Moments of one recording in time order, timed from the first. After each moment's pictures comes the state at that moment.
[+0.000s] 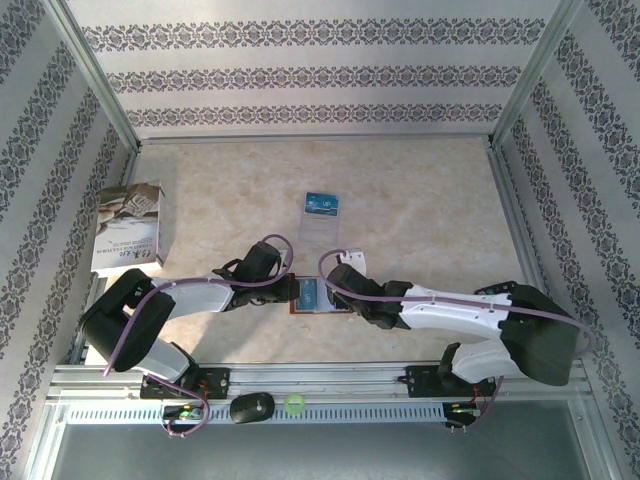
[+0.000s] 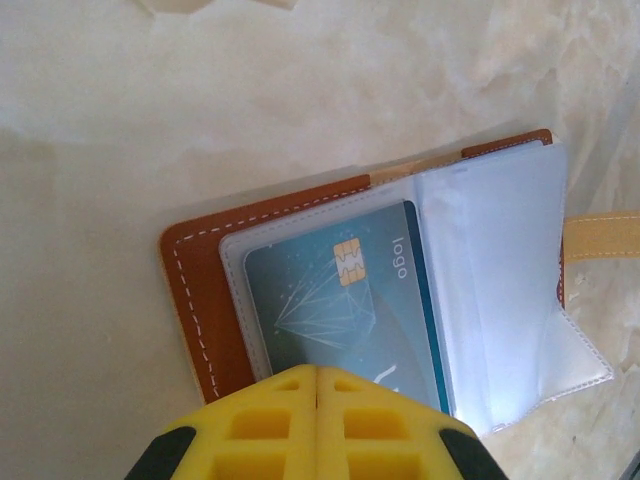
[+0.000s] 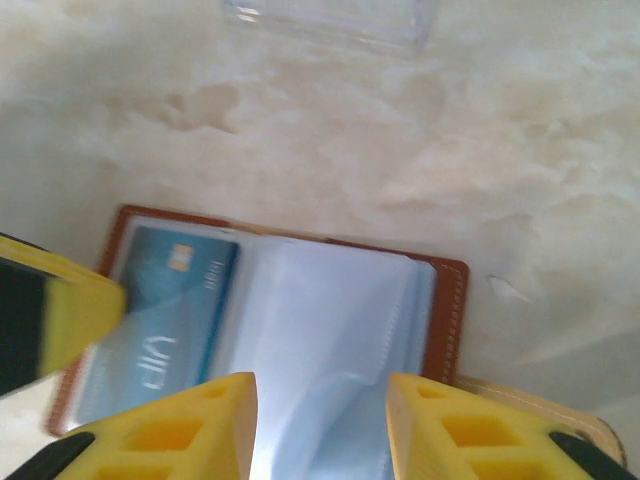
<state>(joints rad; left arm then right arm) -0.63 1.50 0.55 0.04 0.32 -0.68 1.02 1.32 0.65 -0.23 0.32 0.75</state>
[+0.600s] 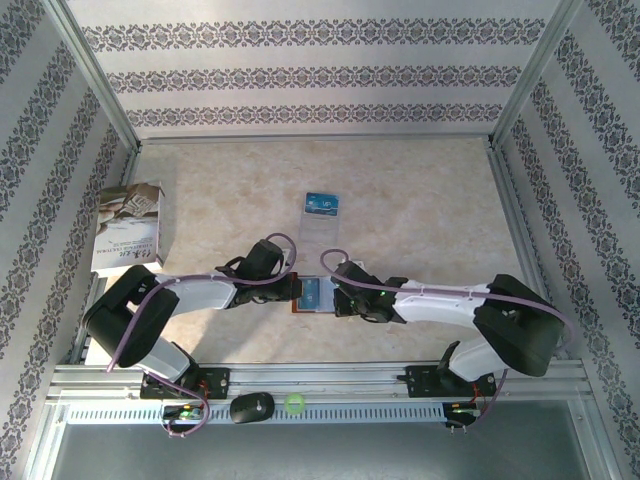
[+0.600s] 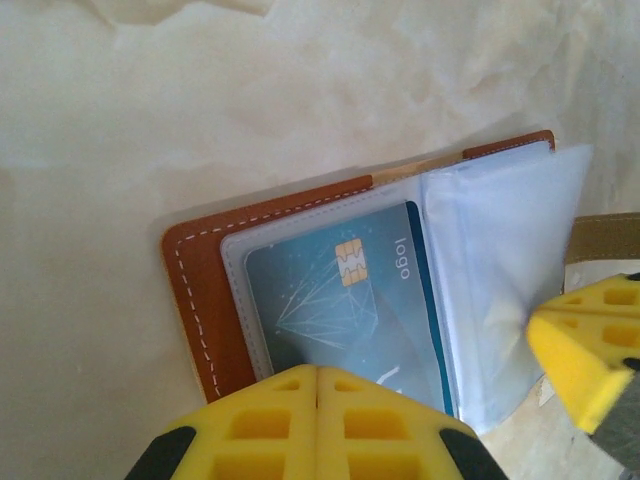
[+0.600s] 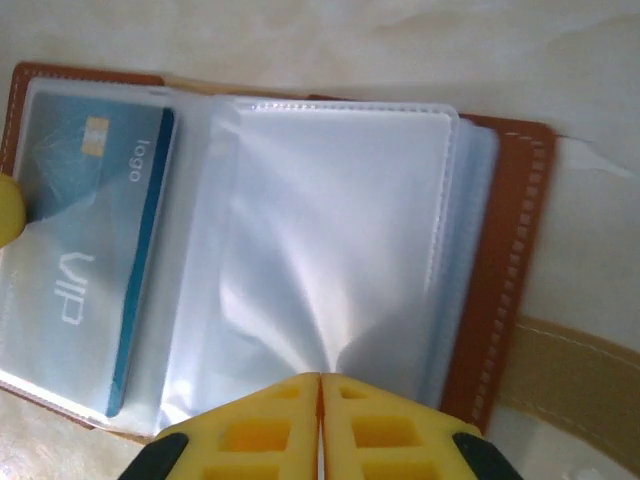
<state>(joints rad) -0.64 1.53 0.58 0.04 0.33 -0.66 0.93 1.43 0.60 -0.23 0.10 0.81</state>
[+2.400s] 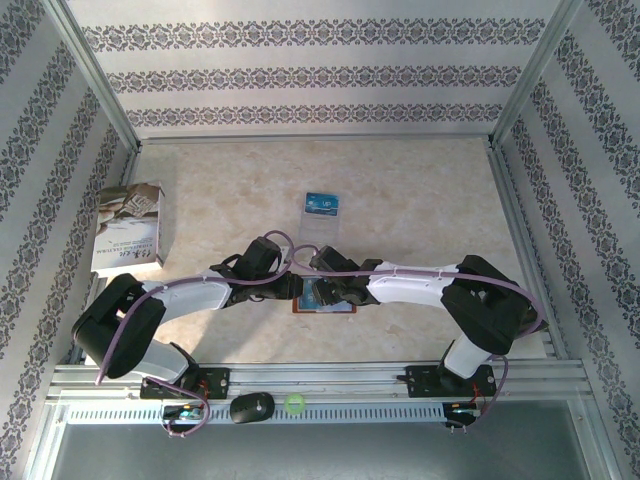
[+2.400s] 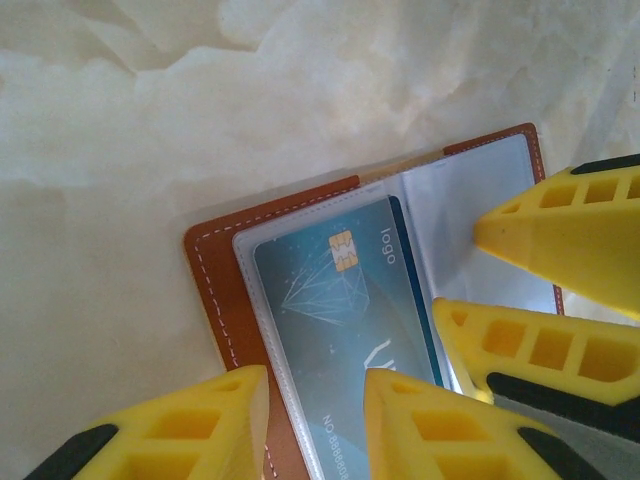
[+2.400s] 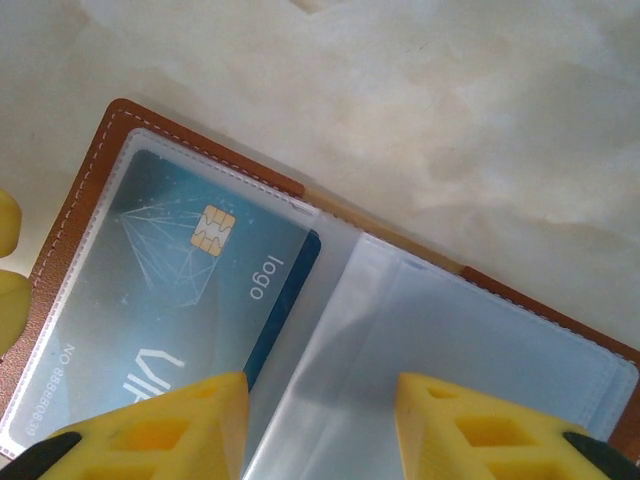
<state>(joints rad) -0.64 1.45 0.60 -0.06 0.29 -0.59 0.93 1.64 0.84 -0.30 0.09 0.49</state>
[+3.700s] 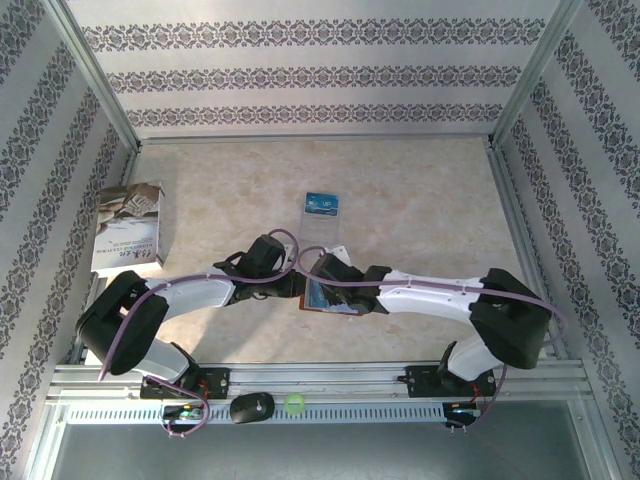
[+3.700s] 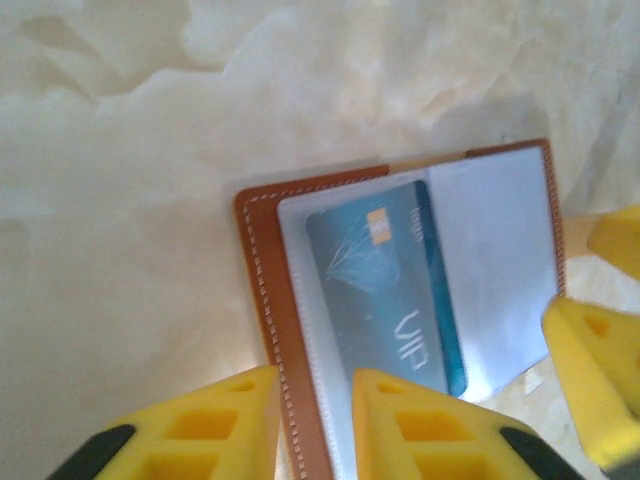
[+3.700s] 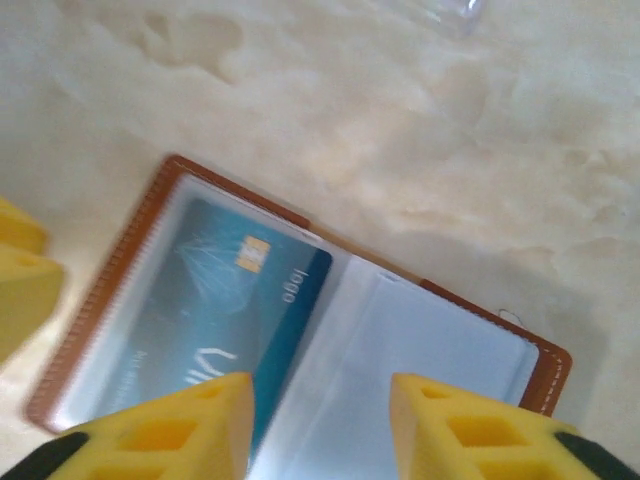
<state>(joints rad) -0.65 1.47 0.64 -0.07 0.29 -0.58 1.00 1.49 0.82 -0.38 0.29 0.60</state>
